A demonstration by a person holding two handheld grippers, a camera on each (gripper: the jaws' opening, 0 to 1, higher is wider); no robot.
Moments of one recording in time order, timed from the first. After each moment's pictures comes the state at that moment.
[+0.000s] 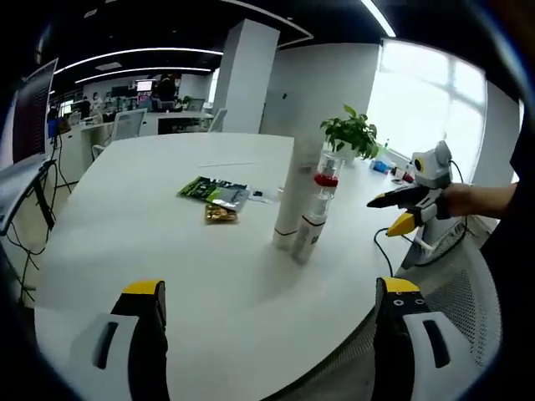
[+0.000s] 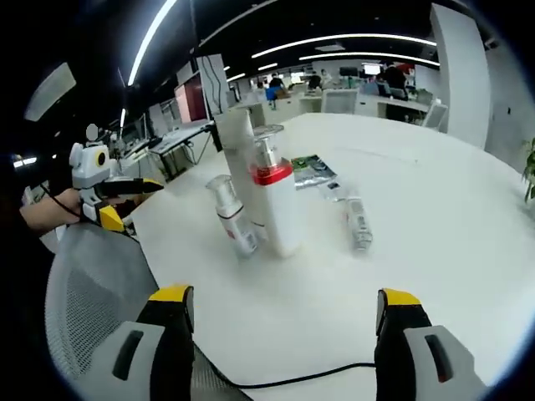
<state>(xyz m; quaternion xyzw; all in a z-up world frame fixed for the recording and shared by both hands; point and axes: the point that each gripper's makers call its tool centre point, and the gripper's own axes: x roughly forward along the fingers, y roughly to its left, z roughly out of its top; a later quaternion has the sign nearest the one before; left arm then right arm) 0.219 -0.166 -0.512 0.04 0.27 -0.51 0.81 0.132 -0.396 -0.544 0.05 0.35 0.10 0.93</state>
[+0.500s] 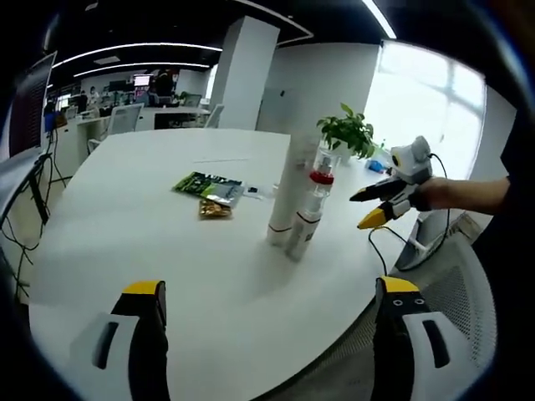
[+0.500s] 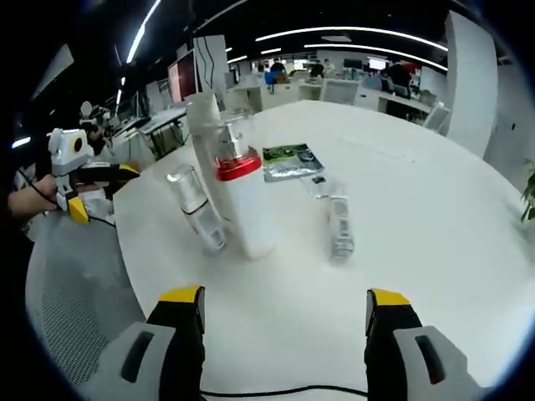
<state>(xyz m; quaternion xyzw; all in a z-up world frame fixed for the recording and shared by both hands) 0.215 -0.168 -0.516 0.03 0.28 -0.53 0.80 0.158 -0.424 -0.563 0.00 0.38 0.08 0.92</state>
